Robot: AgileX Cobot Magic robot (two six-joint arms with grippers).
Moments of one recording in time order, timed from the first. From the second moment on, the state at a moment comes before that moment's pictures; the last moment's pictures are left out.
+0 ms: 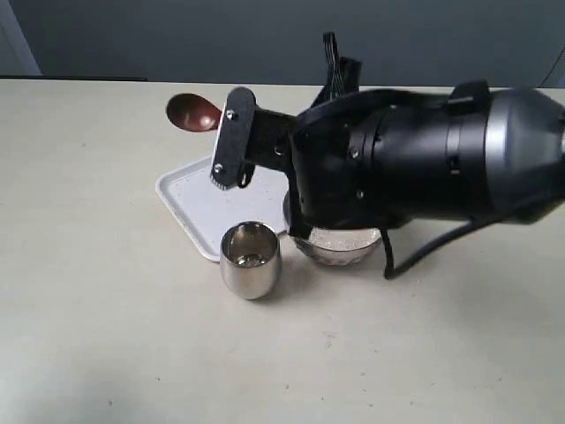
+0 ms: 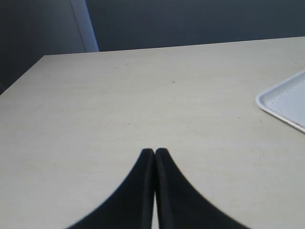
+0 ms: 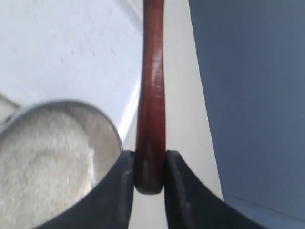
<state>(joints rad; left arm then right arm) -0.06 0.05 0.01 0.07 0.30 0.02 1.10 1.73 -1.10 -1.13 0.79 0.39</state>
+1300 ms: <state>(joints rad) -0.06 0.05 0.01 0.07 0.30 0.02 0.96 1.98 -1.23 -0.99 0.48 0.39</state>
